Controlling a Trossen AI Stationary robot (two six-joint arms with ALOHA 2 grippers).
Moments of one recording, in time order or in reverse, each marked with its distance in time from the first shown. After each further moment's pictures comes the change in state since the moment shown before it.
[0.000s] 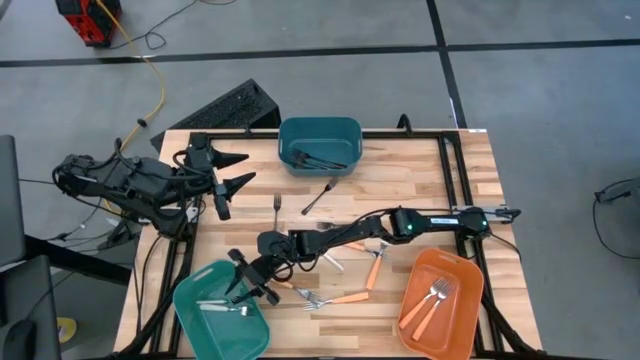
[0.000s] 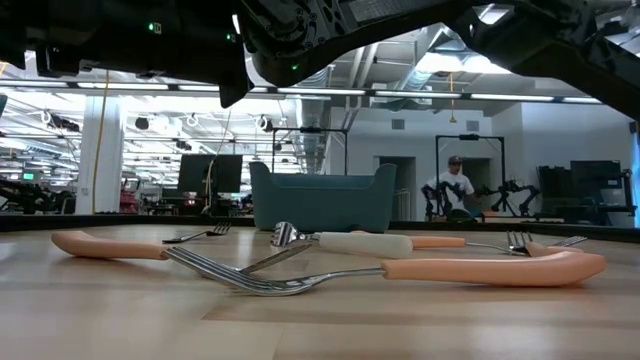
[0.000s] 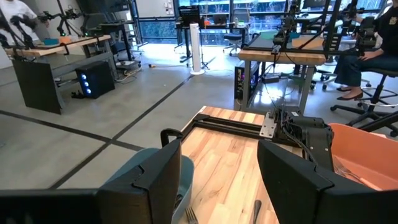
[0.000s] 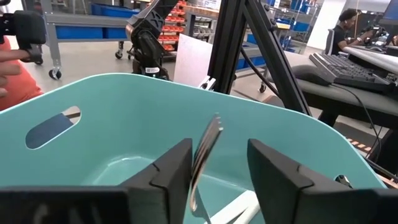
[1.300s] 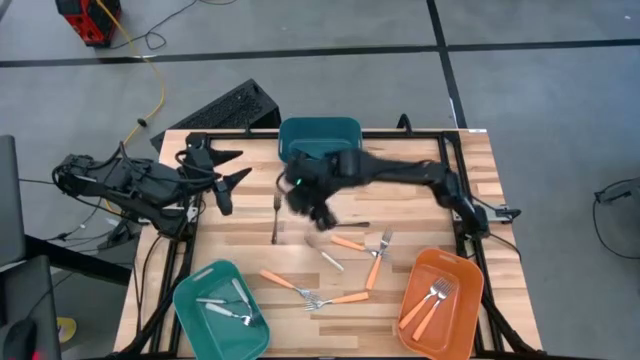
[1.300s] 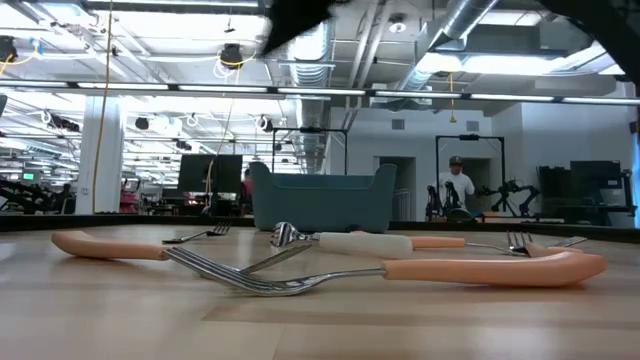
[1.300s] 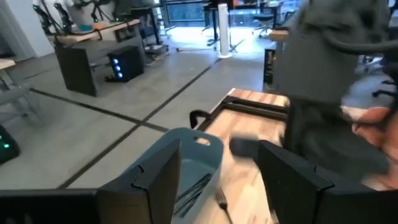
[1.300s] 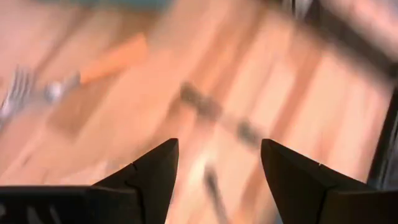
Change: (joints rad) left arm 0.000 -0.002 0.000 -0.136 -0.113 -0.069; right arm -0.189 -0.550 0.002 -1.453 0.519 -0.323
